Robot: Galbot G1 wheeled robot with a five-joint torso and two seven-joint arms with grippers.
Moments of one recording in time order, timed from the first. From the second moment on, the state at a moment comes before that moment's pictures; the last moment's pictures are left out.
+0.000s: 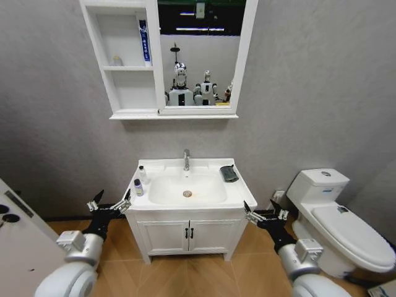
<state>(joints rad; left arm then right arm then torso) 1.53 -1.16 -0.70 -2.34 -0.45 0.31 -0.16 -1.73 1.31 0.68 2.50 0.24 -0.33 0.07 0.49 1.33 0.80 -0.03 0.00</state>
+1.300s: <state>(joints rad) 1.45 -1.19 -0.62 -2.18 -0.41 0.30 -0.17 -1.51 1.20 0.65 2.33 0.38 -0.40 0.04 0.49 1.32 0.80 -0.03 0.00</state>
